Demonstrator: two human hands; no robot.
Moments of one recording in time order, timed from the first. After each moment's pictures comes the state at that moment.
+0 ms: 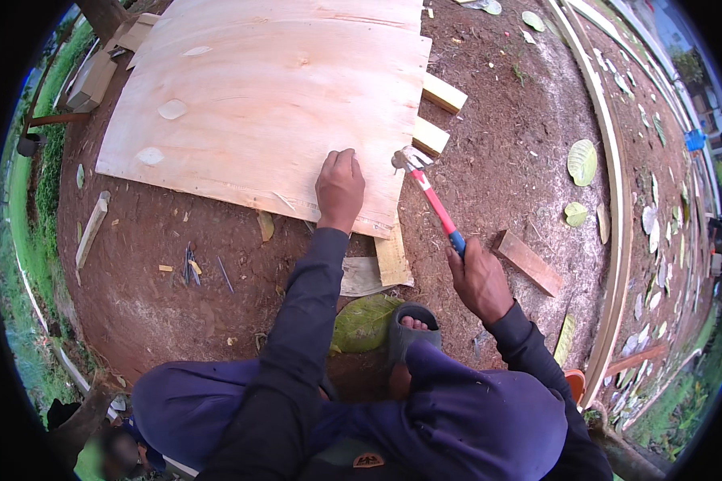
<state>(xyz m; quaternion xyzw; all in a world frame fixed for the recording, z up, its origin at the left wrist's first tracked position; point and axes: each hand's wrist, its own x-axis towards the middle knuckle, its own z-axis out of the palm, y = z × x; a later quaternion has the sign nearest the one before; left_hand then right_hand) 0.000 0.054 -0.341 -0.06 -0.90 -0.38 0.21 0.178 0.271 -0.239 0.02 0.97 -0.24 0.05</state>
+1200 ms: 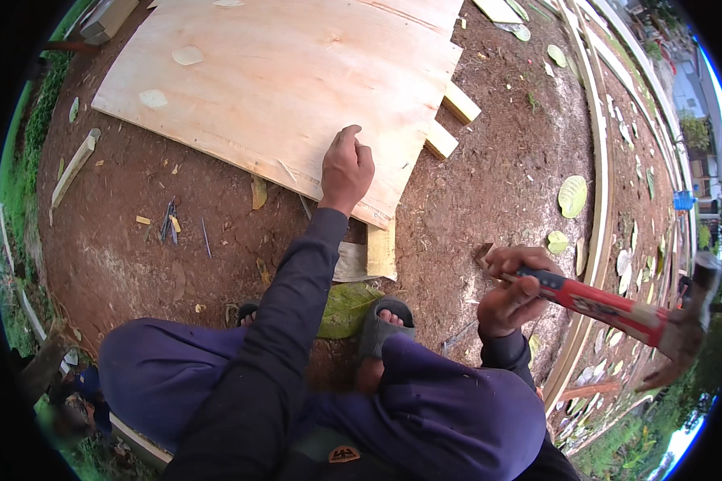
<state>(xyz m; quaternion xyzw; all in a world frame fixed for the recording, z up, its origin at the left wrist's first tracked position) 0.004 0.049 -0.345 0.00 -0.83 -0.50 0.25 0.171 0.261 -0.201 -0.08 0.79 -0.53 -0.30</state>
